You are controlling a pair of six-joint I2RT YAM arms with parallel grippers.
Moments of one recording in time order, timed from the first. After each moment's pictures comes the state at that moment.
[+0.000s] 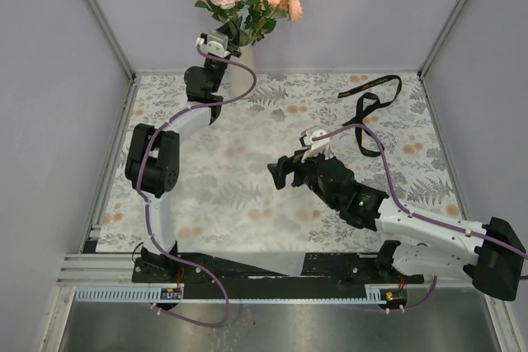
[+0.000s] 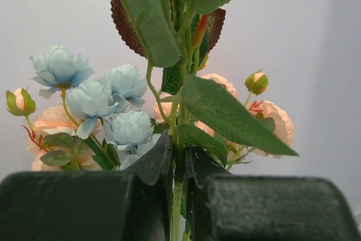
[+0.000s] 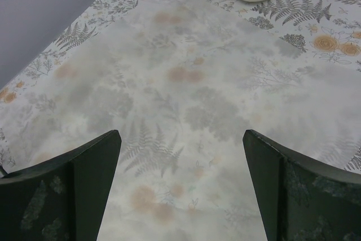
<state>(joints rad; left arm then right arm) -0.31 2.04 1.54 1.27 0.19 0.08 1.01 1.06 0.69 0.20 0.37 0.29</state>
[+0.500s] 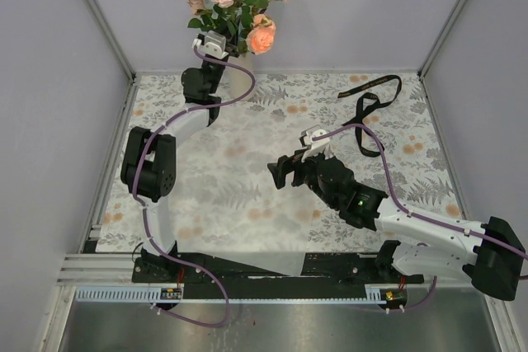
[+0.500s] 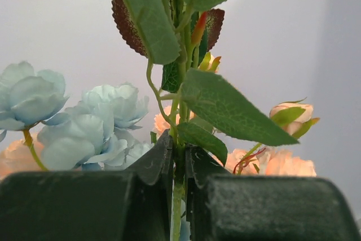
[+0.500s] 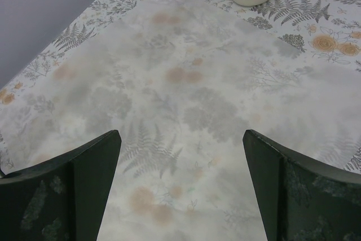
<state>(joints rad) -0.31 1.98 1.49 1.28 0.19 0.09 1.01 1.07 0.69 0.22 0.37 0.29</state>
